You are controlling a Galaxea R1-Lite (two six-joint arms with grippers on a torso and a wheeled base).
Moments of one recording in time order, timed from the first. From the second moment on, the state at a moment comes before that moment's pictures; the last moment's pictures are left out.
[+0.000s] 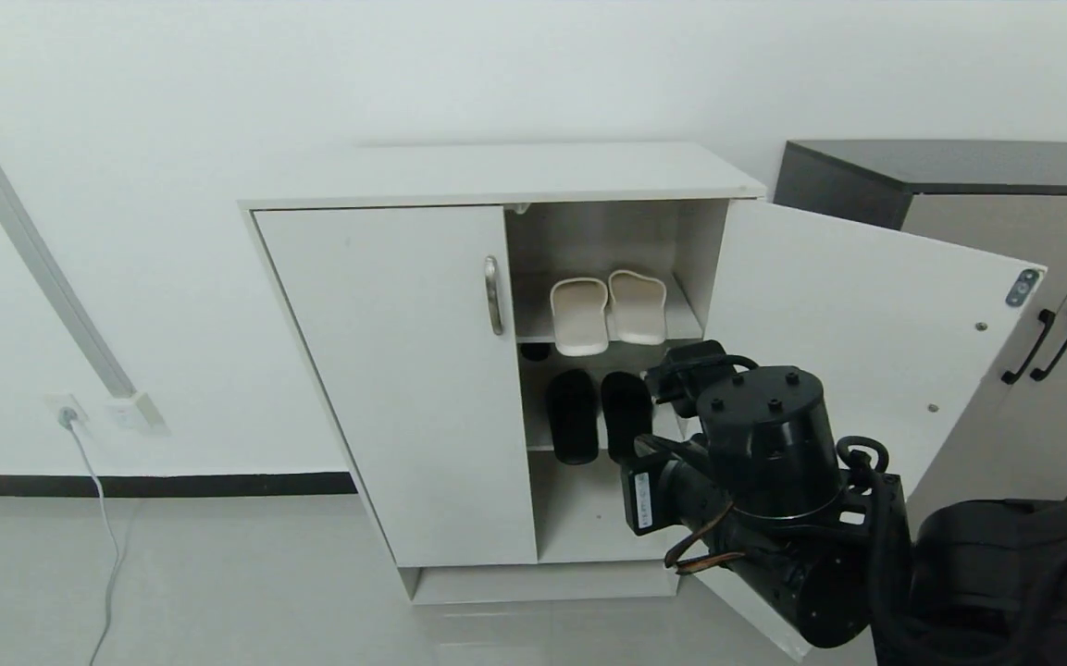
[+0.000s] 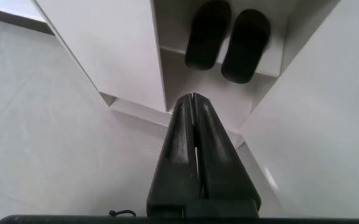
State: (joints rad) left arm 0.00 0.00 0.00 0.00 -0.06 -0.02; right arm 0.93 1.81 -0.91 -0.56 -0.54 0.22
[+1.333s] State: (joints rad) left arm 0.00 0.00 0.00 0.00 -0.06 -0.02; right arm 0.93 1.81 -0.90 -0.56 -0.54 0.22
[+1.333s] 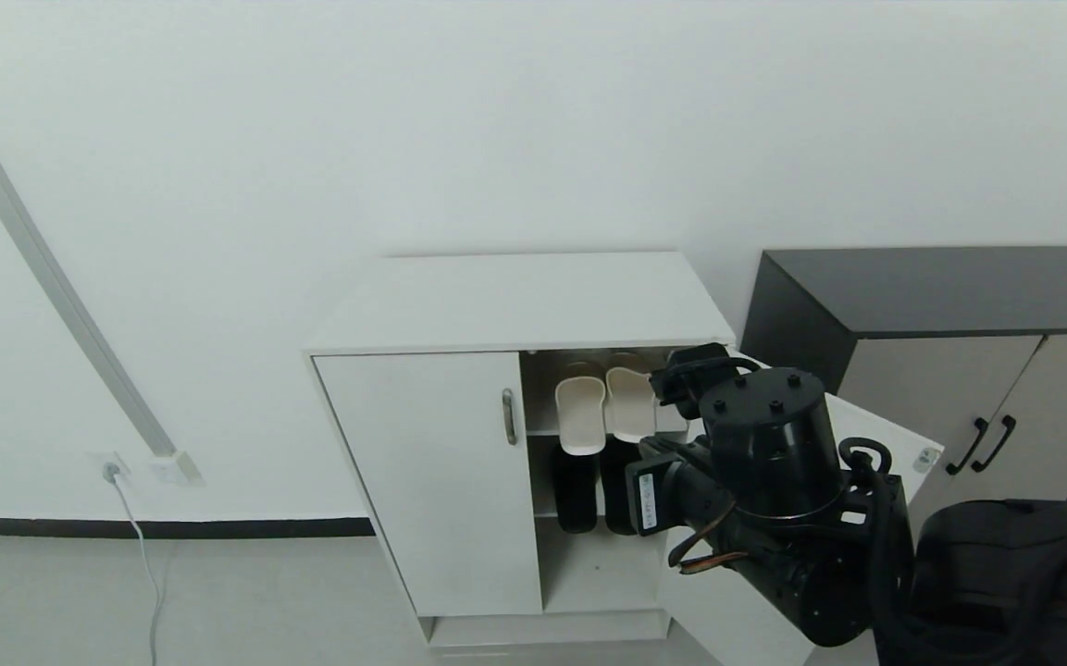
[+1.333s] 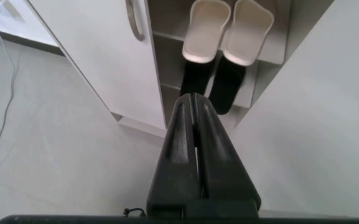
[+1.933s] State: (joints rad) left arm 0.00 0.00 0.00 0.00 -0.06 -0.02; right arm 0.91 1.82 -0.89 -0.56 -0.54 0.21
